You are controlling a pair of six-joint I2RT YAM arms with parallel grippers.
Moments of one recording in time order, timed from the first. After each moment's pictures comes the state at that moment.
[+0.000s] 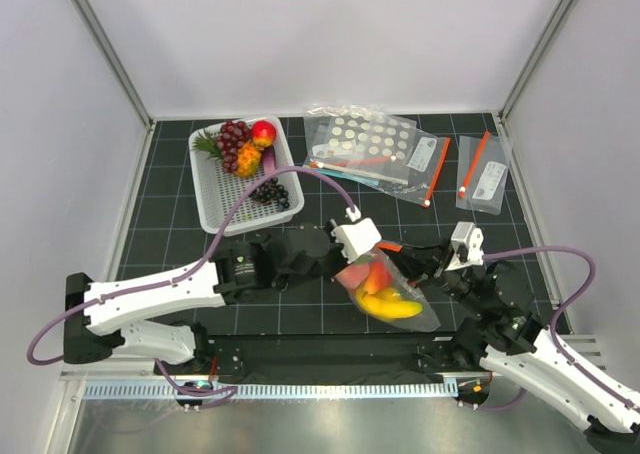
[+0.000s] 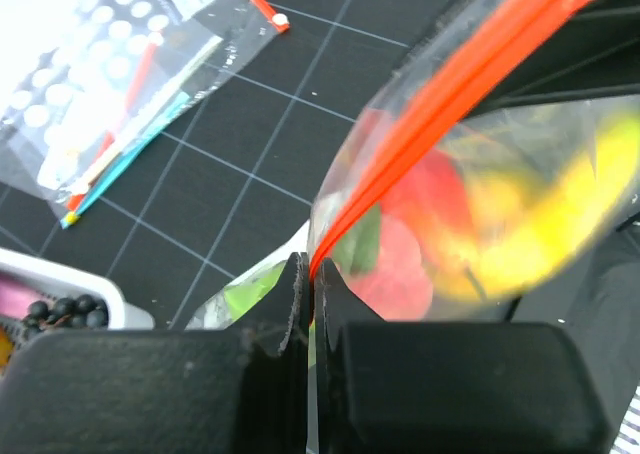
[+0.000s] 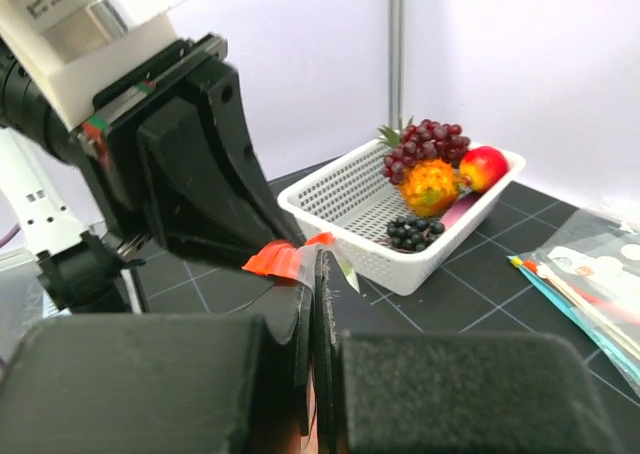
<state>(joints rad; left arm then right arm) -1.29 1.21 1.17 -0.39 -0.32 0.12 0.86 0.31 0.42 0.21 -0.12 0.14</state>
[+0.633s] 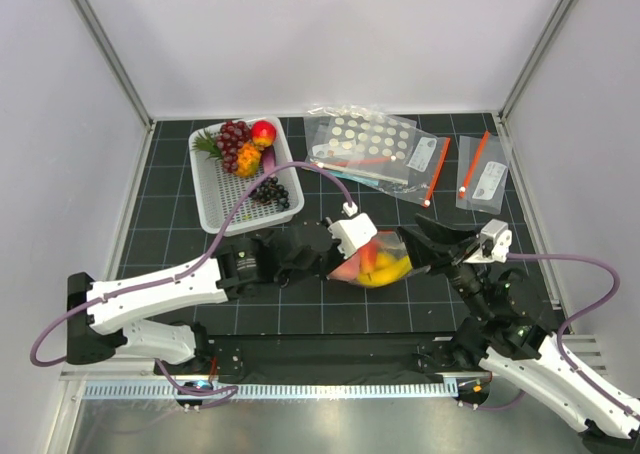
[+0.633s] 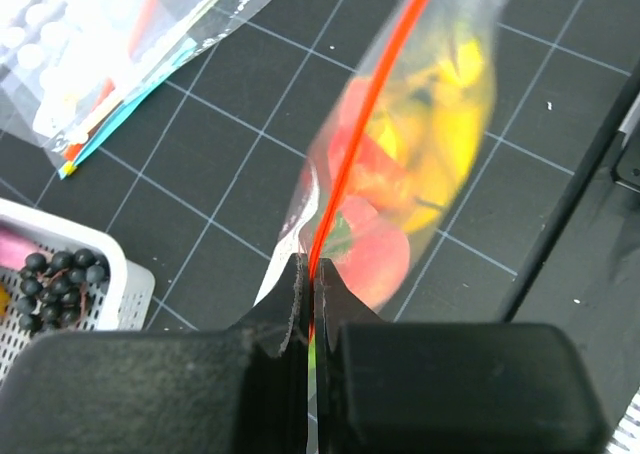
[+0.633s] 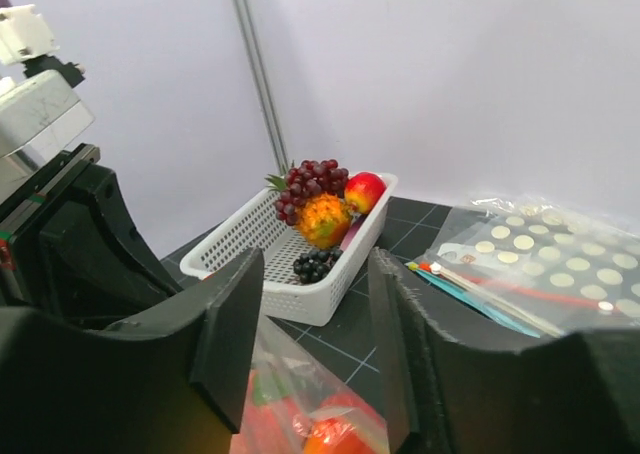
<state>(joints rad) -1.26 1.24 1.19 -0.47 -0.32 0.07 0.86 0.21 0.39 0.22 0.21 0.13</state>
